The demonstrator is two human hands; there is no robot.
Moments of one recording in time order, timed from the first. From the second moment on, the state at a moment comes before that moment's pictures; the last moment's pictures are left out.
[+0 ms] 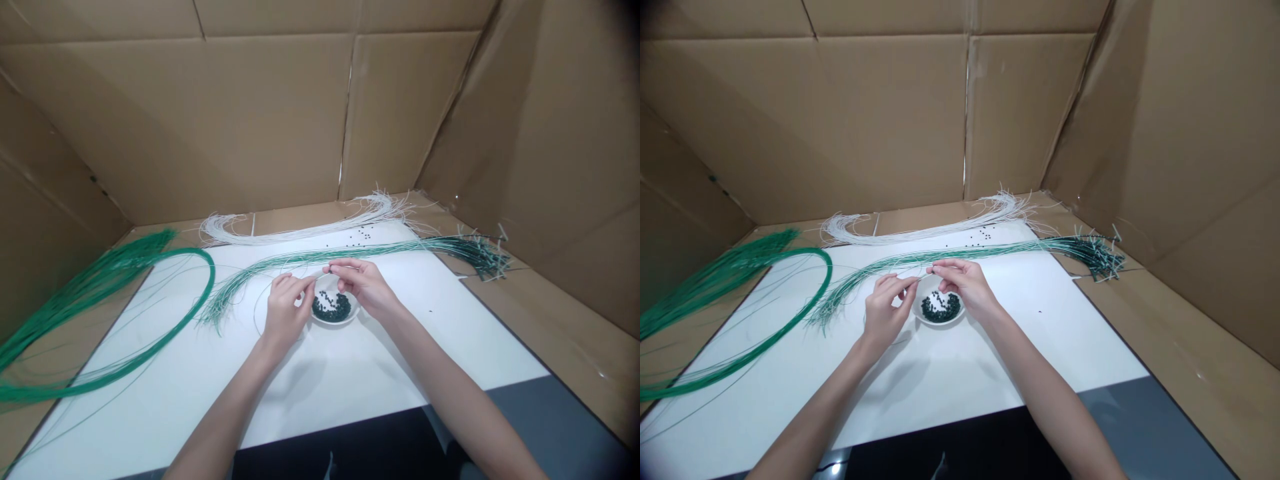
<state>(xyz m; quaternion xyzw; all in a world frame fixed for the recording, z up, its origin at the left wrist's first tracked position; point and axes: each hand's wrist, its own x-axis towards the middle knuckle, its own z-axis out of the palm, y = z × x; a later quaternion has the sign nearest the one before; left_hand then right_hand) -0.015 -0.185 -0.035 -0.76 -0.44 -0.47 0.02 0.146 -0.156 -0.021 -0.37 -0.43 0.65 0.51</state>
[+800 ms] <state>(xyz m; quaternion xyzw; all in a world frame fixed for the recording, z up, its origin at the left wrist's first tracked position) -0.014 -0.185 -0.035 -0.76 -0.44 -0.48 0.03 0.142 -0.157 -0.023 -0.36 -0.41 0.67 0.51</state>
